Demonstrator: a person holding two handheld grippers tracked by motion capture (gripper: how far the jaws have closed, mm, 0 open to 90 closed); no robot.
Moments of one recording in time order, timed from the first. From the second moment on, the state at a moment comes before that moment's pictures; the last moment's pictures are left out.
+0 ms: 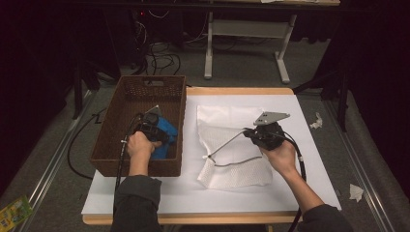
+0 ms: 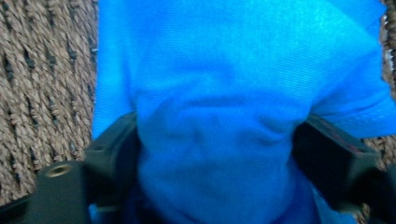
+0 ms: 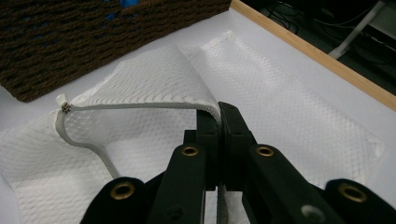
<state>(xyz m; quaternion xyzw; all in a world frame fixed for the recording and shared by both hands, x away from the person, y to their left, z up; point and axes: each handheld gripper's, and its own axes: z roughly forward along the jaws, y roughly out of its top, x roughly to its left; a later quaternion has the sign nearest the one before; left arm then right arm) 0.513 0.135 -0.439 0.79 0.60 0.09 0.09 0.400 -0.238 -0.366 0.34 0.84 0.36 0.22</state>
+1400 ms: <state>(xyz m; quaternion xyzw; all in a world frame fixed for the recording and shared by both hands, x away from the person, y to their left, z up) 0.522 0.139 -0.426 0.80 0.59 0.04 0.10 0.402 -0.228 -0.368 0.33 0.85 0.33 0.22</state>
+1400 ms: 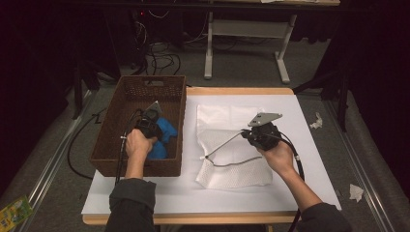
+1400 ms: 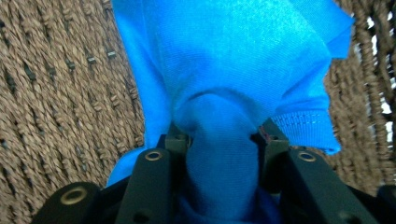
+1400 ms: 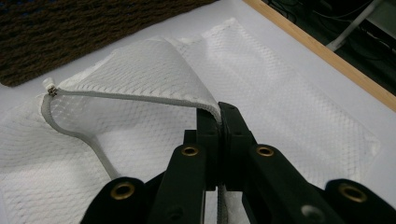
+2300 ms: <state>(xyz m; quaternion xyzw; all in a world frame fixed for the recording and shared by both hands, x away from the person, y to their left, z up) 0.487 0.149 -0.359 0.81 0.54 0.07 0.22 0.400 -0.225 -0.361 0.33 0.85 0.33 0.23</state>
